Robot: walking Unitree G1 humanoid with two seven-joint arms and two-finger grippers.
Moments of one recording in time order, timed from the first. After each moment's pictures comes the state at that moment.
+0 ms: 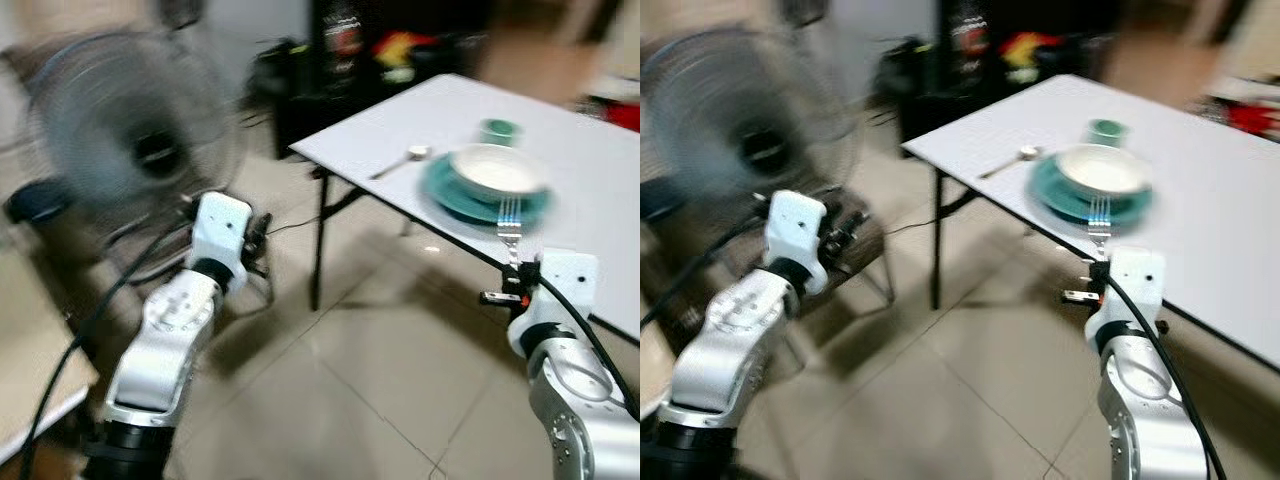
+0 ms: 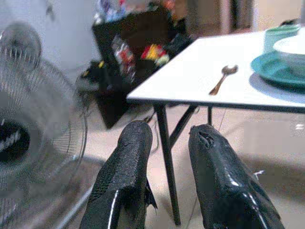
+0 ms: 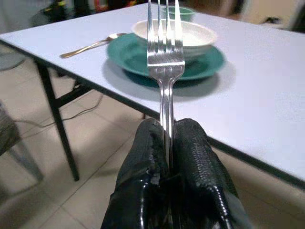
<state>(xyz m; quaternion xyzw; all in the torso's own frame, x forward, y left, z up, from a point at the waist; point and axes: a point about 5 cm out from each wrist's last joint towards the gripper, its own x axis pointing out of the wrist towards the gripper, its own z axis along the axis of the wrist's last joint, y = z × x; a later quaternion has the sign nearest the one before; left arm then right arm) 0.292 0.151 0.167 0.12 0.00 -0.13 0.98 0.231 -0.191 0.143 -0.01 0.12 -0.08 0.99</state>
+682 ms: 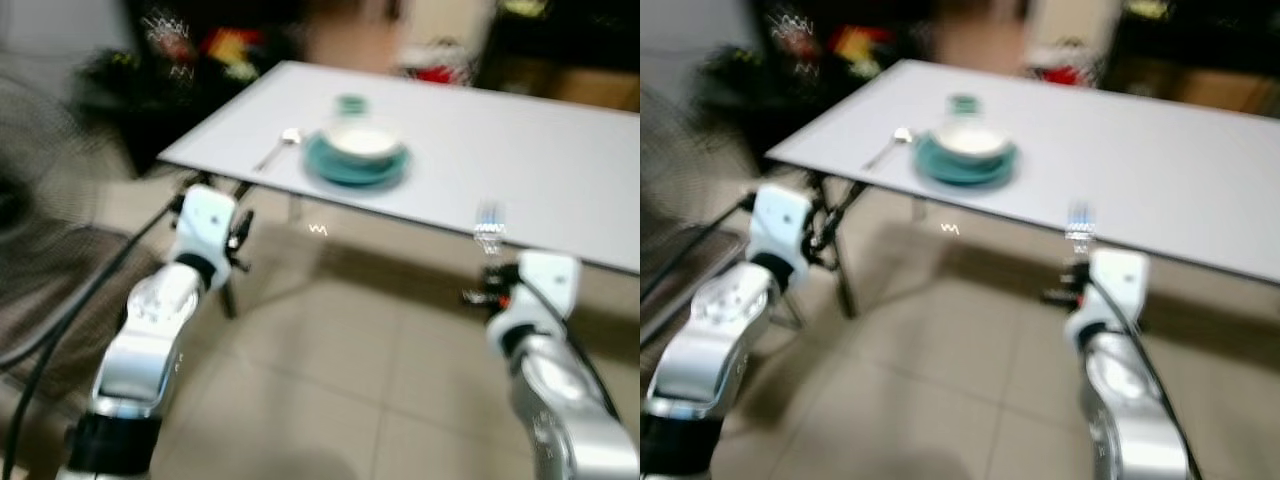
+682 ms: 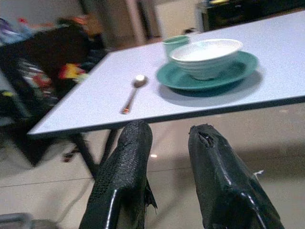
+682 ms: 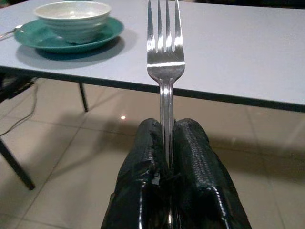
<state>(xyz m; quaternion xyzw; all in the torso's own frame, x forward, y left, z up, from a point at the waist) 0.297 0.163 0.159 0.13 0.03 -0.12 0.98 0.230 -0.179 0.138 0.00 0.13 -0.07 0.99</state>
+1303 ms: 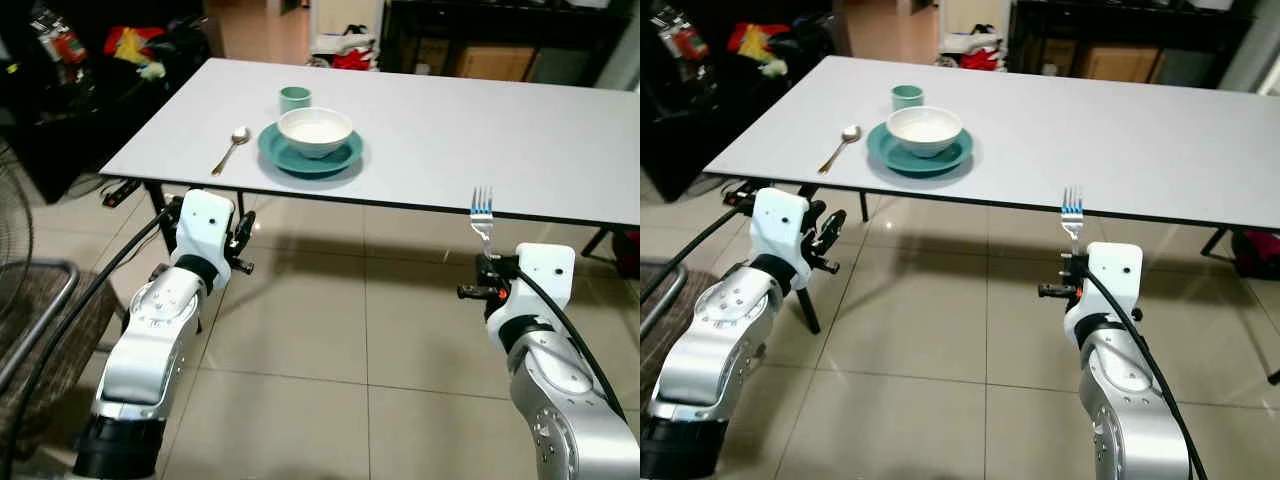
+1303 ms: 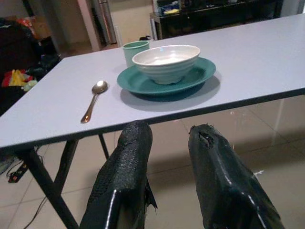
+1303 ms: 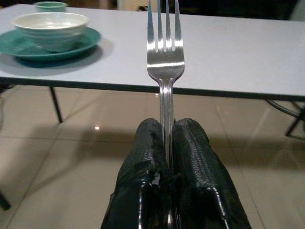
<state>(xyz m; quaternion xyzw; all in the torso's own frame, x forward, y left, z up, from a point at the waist) 0.292 0.162 0.157 0.10 0.03 -0.12 0.99 0.235 -0.177 0.146 -0.01 0.10 -0.03 0.99</state>
